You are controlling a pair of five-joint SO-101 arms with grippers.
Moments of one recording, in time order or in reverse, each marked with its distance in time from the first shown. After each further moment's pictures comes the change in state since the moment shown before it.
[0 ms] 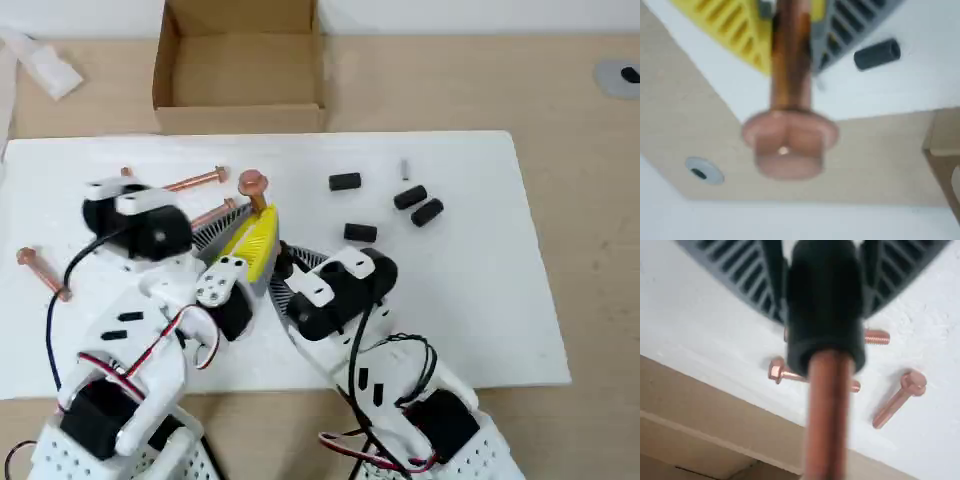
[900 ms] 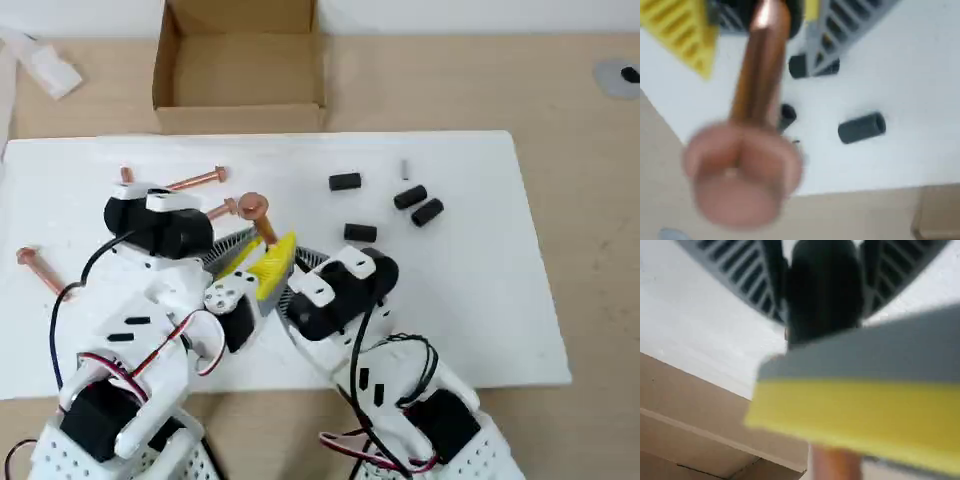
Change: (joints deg) left arm 1.1 -0.1 -1.1 10.8 0.5; right arm 0.1 0.0 -0.4 0.1 0.0
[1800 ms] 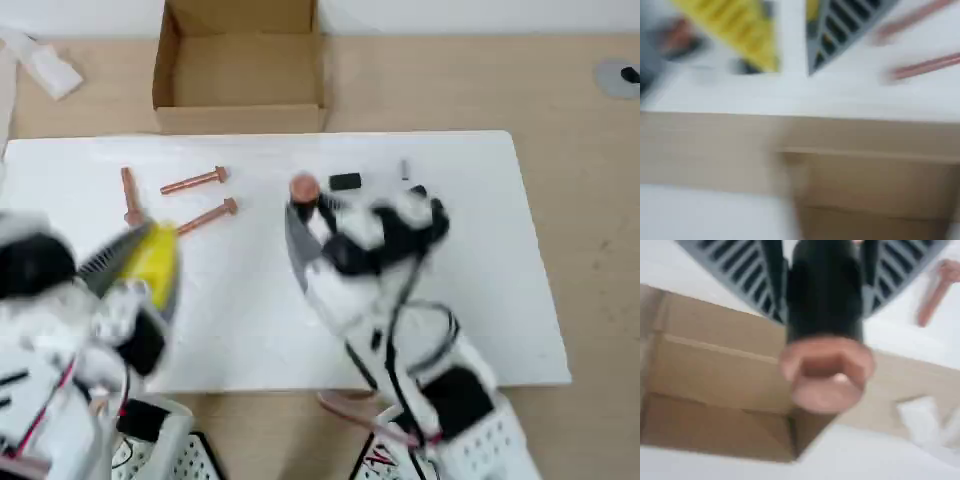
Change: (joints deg) left arm -22.5 8.9 -34.4 24.4 -6.2; right arm 9.9 28.6 -23.8 -8.3 -6.9
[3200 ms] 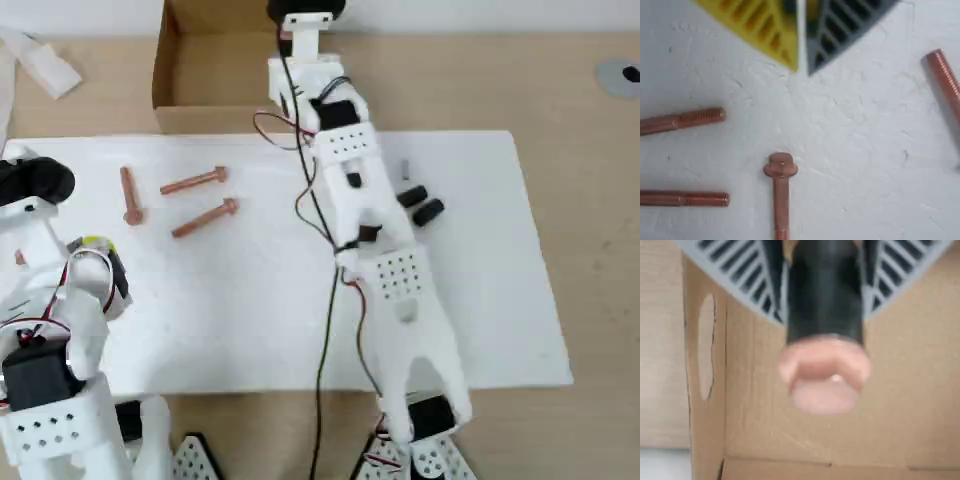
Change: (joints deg) left arm -25.4 9.5 19.9 -2.2 -9.1; right arm 13.9 139.6 -125.7 5.2 -1.7
